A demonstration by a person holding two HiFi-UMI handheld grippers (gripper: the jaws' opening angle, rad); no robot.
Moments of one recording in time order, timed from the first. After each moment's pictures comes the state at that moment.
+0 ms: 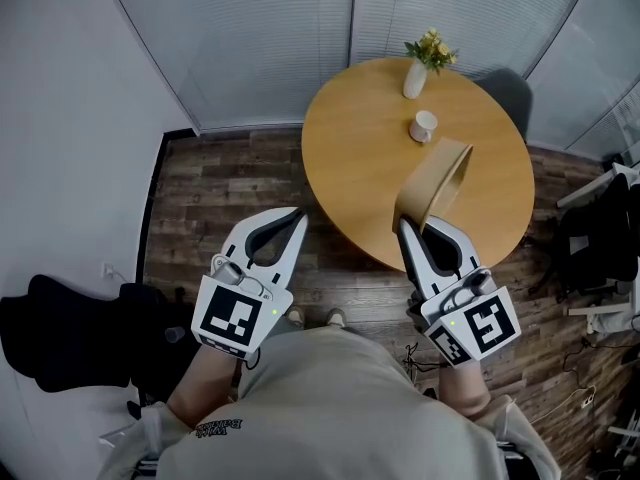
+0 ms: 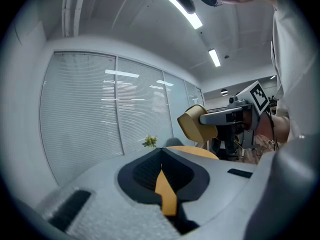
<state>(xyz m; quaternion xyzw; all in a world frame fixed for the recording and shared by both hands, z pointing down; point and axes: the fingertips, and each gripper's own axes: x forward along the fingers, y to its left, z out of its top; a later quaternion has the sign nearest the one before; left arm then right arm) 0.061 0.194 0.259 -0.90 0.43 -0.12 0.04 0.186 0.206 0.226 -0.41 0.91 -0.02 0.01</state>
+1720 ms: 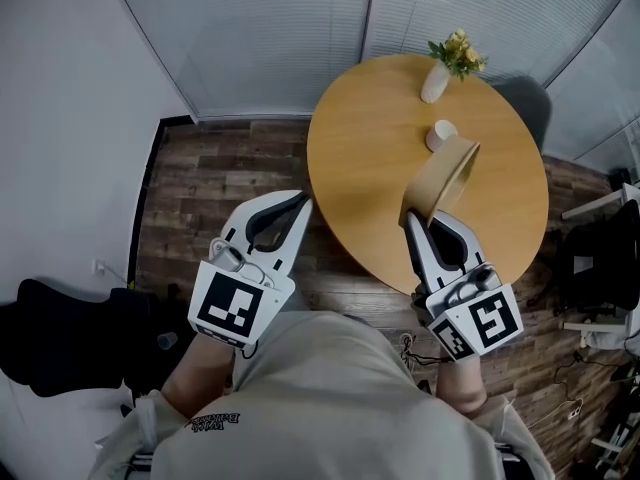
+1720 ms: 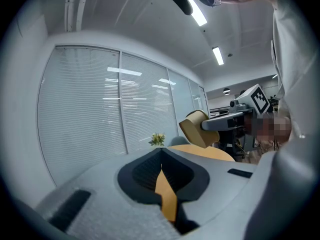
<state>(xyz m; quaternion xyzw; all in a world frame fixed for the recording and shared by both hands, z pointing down) 0.041 0.092 0.288 -0.89 0.43 -0.12 0.04 0.169 0.103 0.271 -0.41 0.91 -0.03 -0.01</state>
